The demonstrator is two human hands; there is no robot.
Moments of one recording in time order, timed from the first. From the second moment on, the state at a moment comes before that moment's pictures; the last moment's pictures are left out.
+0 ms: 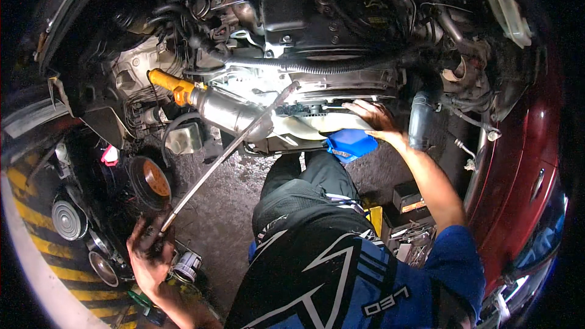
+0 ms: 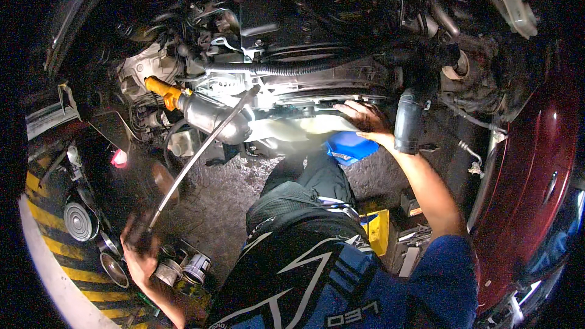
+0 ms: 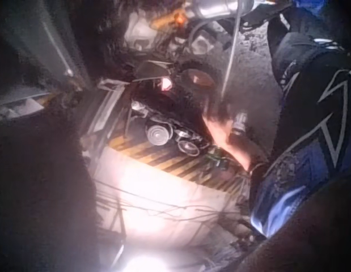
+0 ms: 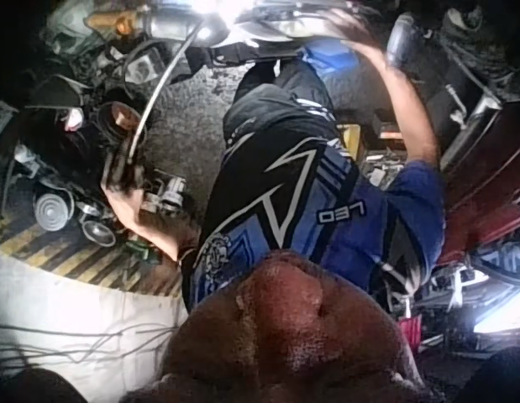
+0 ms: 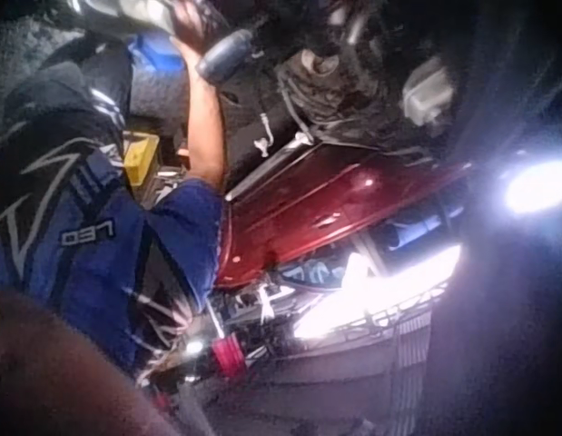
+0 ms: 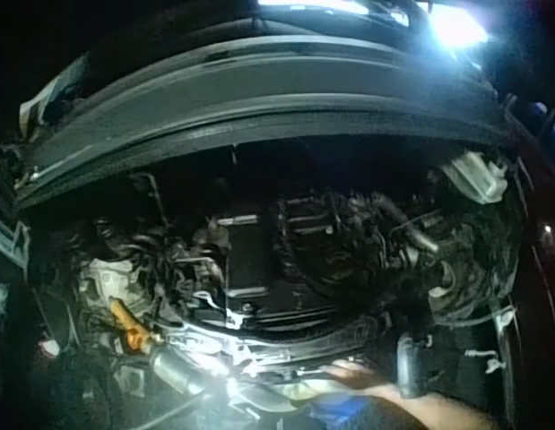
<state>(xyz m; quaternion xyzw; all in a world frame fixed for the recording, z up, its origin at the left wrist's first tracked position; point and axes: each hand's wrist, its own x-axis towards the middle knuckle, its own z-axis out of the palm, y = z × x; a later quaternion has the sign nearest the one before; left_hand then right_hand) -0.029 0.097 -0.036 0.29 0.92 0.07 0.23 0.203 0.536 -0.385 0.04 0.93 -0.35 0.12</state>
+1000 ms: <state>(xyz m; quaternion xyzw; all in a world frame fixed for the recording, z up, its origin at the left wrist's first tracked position) -0.016 0.085 -0.040 0.24 0.93 0.05 0.25 0.209 0.531 -0.394 0.01 0.97 -0.23 0.01</state>
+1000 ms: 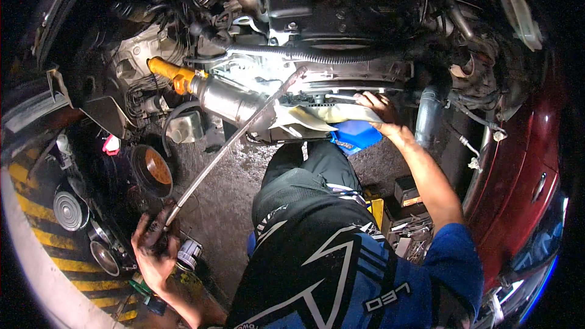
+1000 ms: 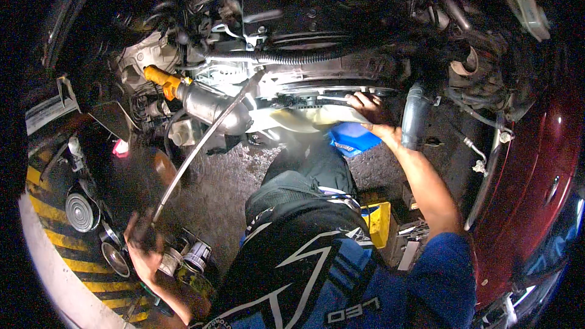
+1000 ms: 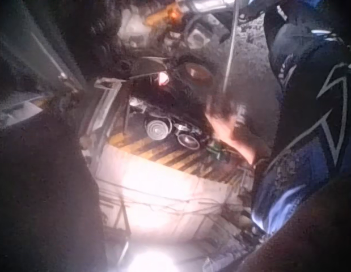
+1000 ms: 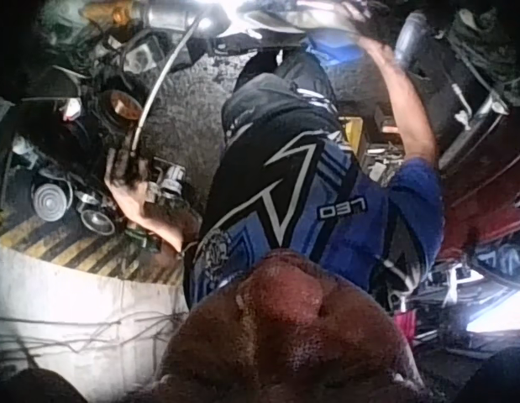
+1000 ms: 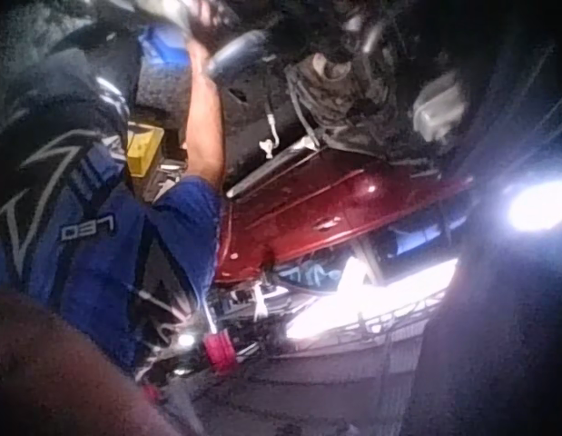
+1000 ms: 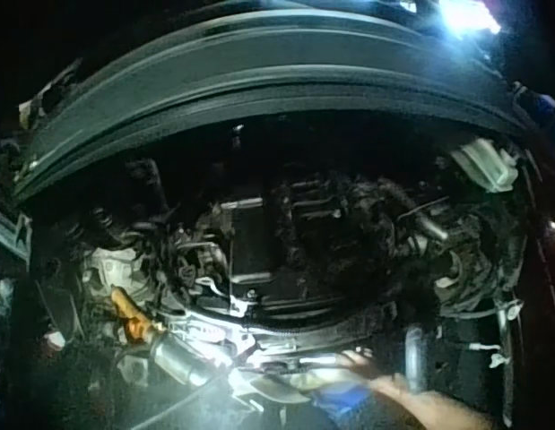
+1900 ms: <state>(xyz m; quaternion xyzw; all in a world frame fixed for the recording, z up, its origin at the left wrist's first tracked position) 0.037 0.029 -0.053 0.26 0.95 0.16 0.10 0.210 0.529 -0.348 0.06 0.93 -0.35 0.08</state>
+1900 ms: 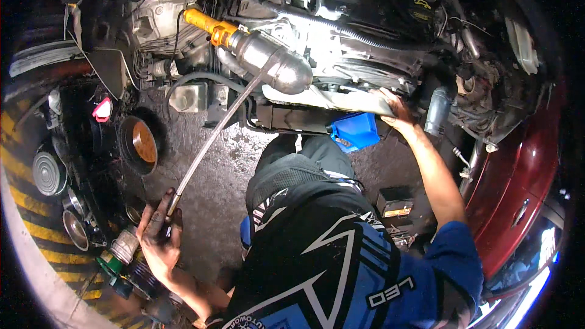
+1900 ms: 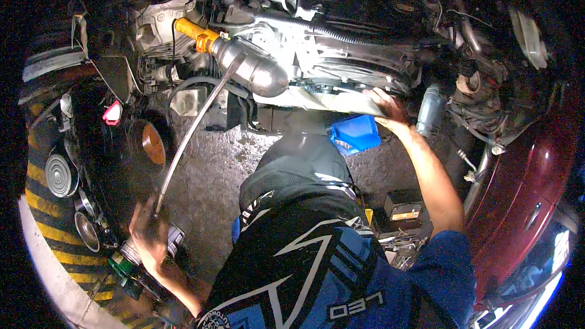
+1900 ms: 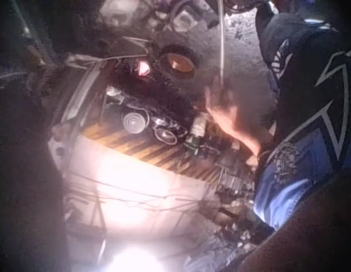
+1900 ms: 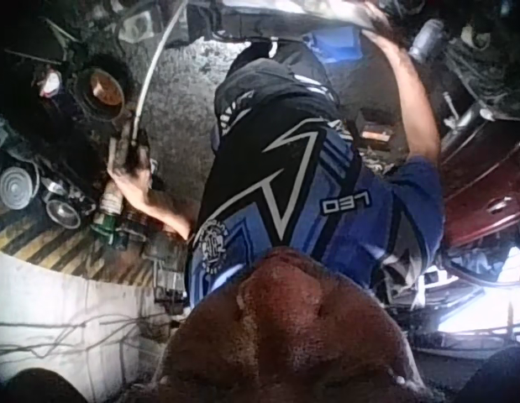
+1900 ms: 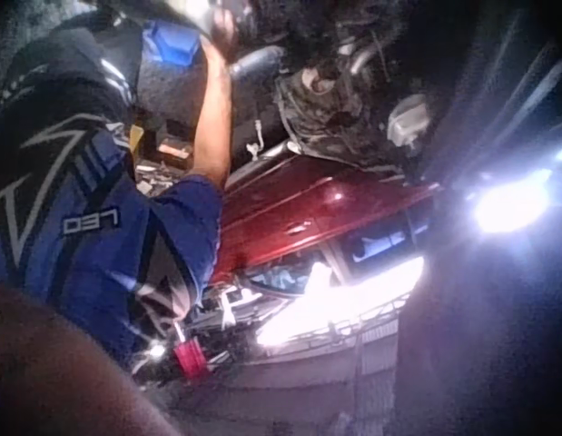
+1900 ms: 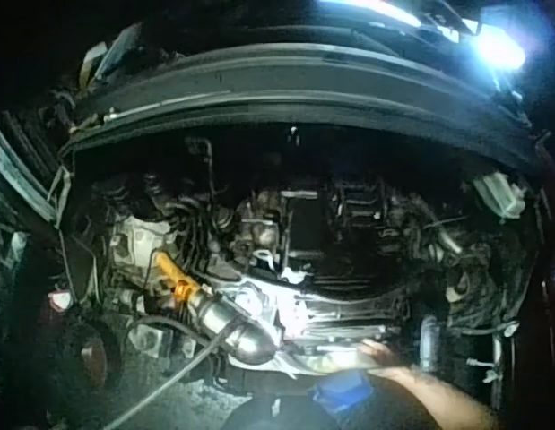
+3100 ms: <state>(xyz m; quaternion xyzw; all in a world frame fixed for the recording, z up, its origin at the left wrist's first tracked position) -0.079 0.378 -0.142 0.41 0.84 0.35 0.09 0.237 0.530 -0.382 0.10 0.81 -0.58 -0.01</state>
